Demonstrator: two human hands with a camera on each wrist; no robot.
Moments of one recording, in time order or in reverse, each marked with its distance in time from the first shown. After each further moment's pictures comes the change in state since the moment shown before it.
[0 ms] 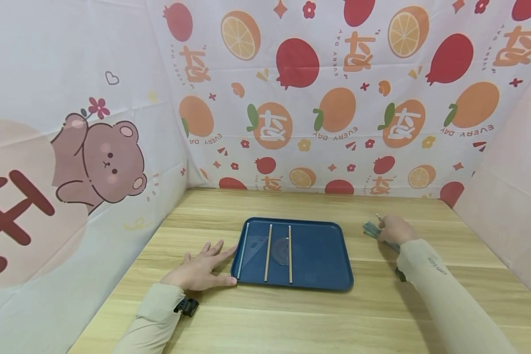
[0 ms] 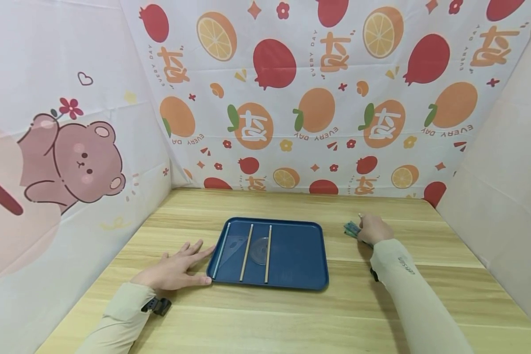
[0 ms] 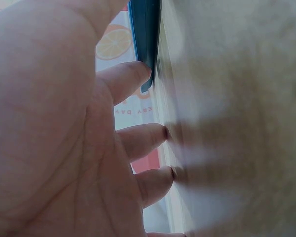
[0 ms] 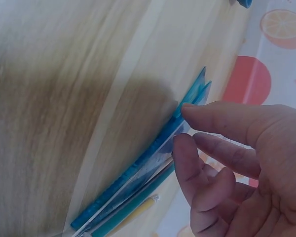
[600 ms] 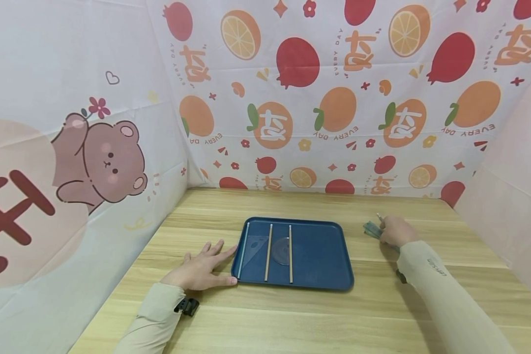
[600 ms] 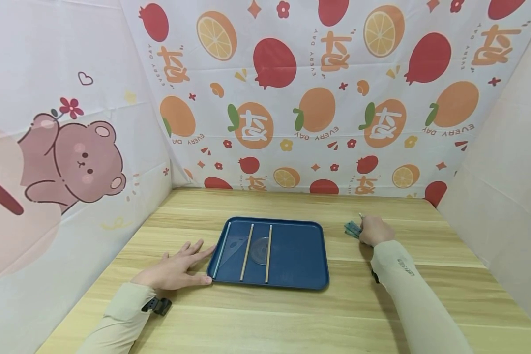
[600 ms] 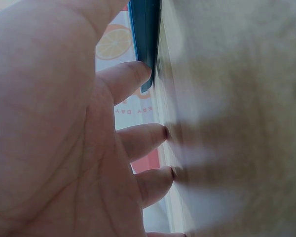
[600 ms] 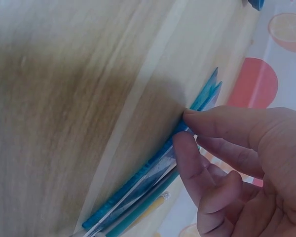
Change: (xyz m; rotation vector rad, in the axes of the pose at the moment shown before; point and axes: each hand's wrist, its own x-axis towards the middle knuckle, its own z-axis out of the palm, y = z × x) left_hand 0.002 -0.003 0.000 -0.009 0.004 0.002; right_hand 0.005 0.005 0.005 -0.022 0.011 0.016
